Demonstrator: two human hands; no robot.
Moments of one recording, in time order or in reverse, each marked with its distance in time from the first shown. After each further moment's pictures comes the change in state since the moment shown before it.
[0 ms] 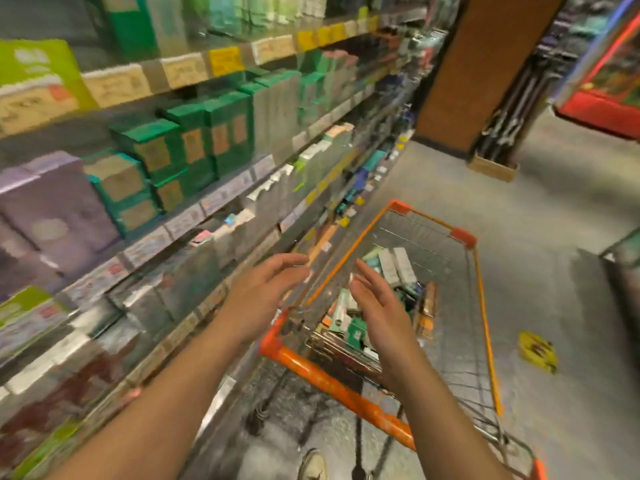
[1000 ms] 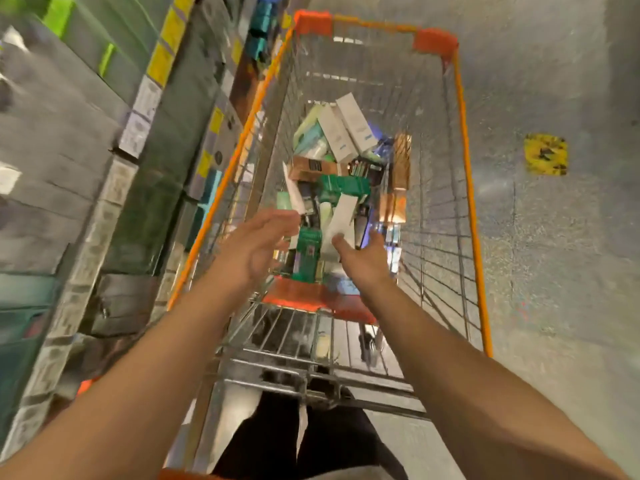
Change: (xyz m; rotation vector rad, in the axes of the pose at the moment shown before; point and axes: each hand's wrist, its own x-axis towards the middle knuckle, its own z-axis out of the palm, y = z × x) left_hand 0.214 -0.118 0.208 0.251 -0.179 -0.551; right_hand 0.215 0.241 -0.151 -0.114 0.347 0.638
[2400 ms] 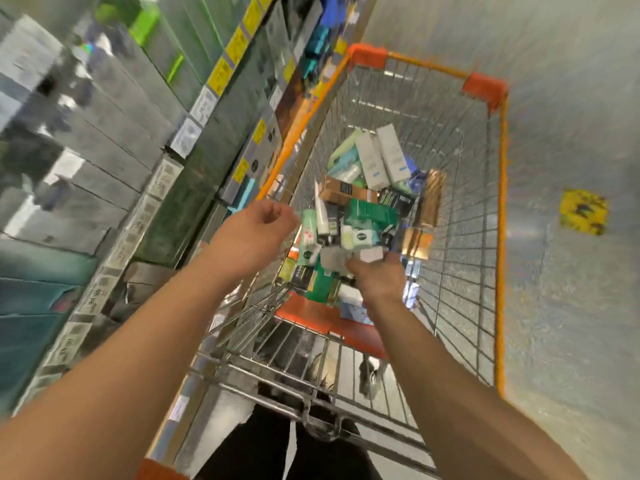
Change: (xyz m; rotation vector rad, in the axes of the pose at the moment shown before) left_hand 0.018 0.011 -0.041 0.282 0.184 0.148; right_hand 0.031 -0.008 0.018 -0.029 0.073 -0.075
